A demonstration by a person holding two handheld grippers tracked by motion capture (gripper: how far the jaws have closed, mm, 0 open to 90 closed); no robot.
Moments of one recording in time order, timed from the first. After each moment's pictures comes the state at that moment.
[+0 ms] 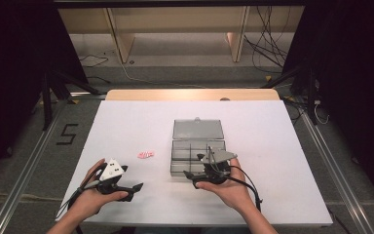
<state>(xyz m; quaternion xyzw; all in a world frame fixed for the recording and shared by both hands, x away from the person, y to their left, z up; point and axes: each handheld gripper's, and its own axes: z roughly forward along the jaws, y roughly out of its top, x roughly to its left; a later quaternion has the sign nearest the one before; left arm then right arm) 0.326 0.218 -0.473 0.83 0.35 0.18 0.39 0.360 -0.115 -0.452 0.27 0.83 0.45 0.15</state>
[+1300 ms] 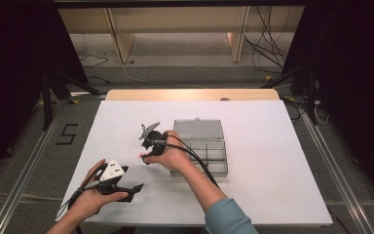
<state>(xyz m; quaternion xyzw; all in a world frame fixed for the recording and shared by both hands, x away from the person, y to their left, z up) 0.326 0.218 -0.474 0.83 0.35 0.17 0.39 0.459 0.050 -0.462 0.22 0.92 0.30 0.11</state>
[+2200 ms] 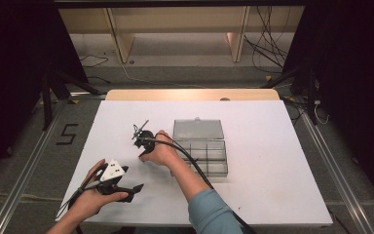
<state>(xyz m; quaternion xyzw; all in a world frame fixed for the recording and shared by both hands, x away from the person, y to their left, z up) 0.326 0.218 -0.474 0.84 0.35 0.17 0.39 0.475 0.078 -0.479 0.24 0.94 0.24 0.07</state>
